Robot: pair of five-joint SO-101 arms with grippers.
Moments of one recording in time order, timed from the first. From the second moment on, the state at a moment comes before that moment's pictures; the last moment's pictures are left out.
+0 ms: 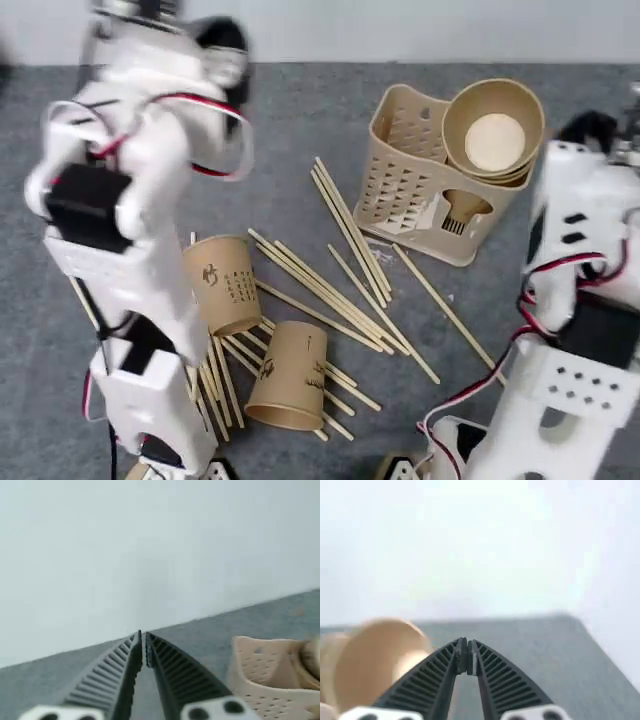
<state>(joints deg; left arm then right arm) 9.6 18.9 -86.9 99.5 5.1 14.0 -43.6 13.0 49.0 8.8</state>
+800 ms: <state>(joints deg) 4.1 18.9 -85.9 99.5 5.4 9.6 -19.5 13.1 31.8 8.8</state>
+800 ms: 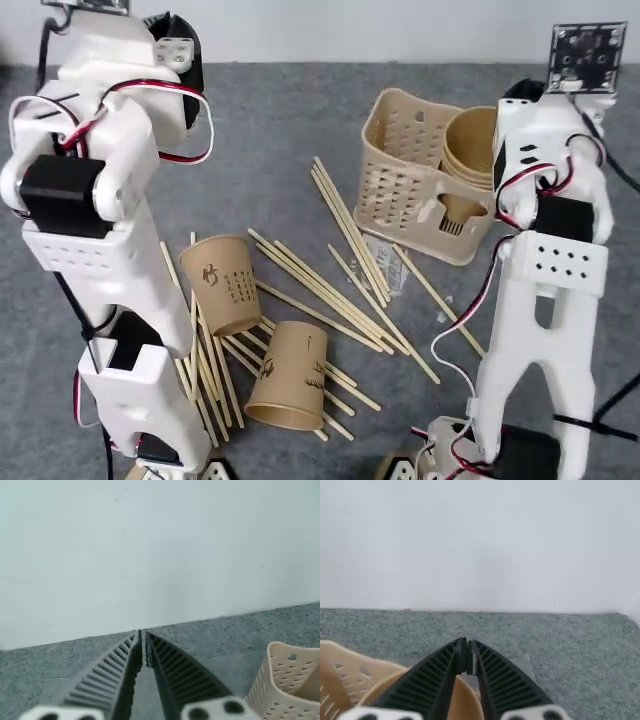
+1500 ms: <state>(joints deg) -9.9 -13.3 -46.9 99.5 1.9 -7.2 -38.1 13.1 76.8 8.8</state>
